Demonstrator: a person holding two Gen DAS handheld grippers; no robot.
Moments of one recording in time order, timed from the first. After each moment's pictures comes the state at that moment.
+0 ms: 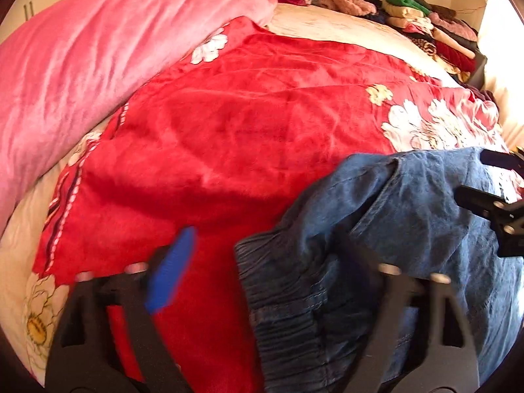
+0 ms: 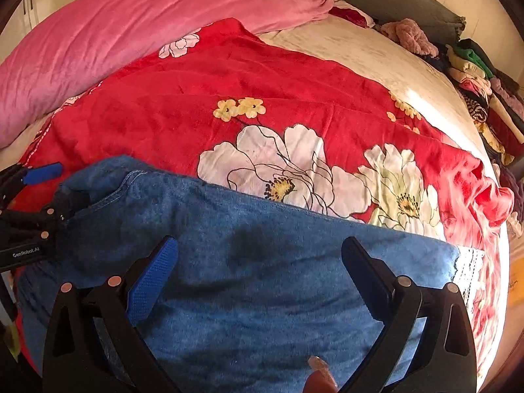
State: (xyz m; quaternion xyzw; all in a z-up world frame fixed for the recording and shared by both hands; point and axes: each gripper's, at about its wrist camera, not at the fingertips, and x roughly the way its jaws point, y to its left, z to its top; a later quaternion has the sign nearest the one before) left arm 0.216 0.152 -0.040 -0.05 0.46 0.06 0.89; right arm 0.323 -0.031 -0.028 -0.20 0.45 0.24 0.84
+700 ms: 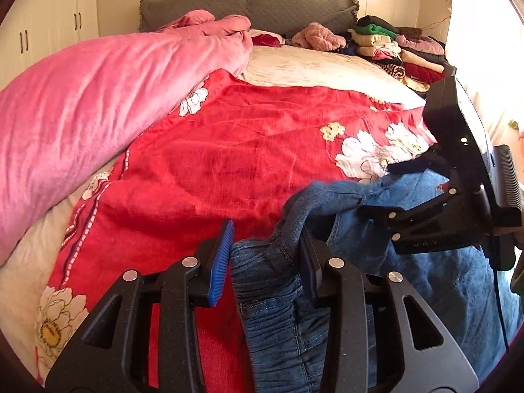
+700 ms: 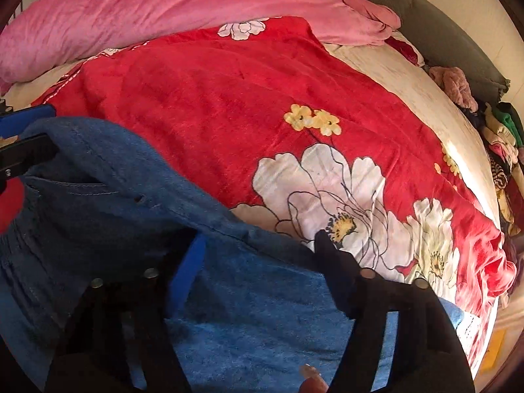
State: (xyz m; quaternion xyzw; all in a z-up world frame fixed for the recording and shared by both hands) left arm 0.179 0.134 -0.004 -0.03 0.37 0.03 0.93; right arm 0.314 0.012 -0.050 -0.29 0.41 0.32 0.80
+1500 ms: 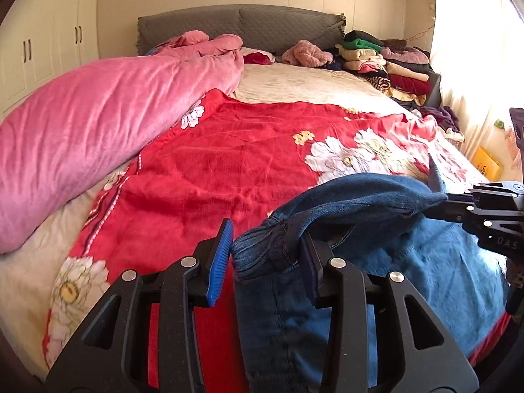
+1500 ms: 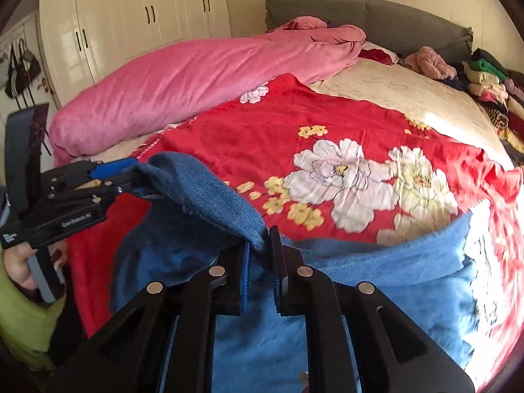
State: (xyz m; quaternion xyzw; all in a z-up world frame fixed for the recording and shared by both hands) left arm 0.100 0.112 0.026 -0.02 0.33 0.01 0.94; right arm 0.171 -0.085 0.027 -0.09 0.37 0.36 0.85
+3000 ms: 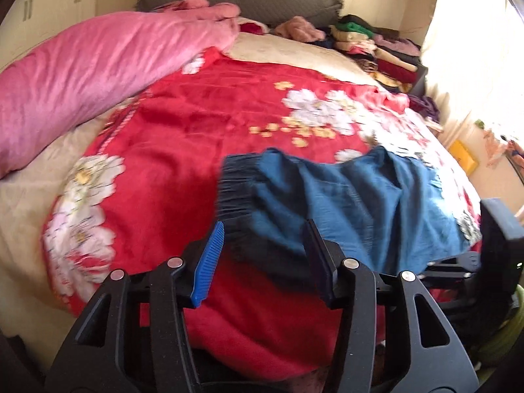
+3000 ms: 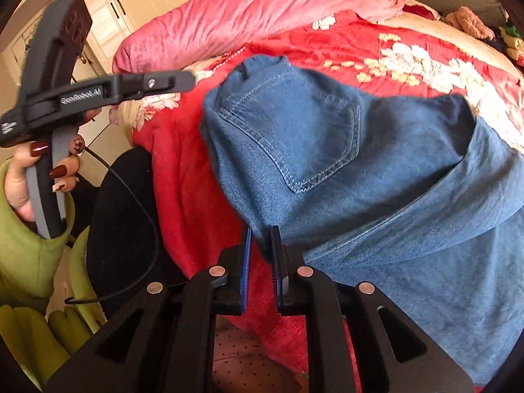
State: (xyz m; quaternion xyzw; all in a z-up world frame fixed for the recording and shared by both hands) left arm -0.006 0.103 0.017 -0.08 0.40 -0.03 0.91; right arm 0.015 -0.082 -0.046 -0.09 0.46 0.43 0.77
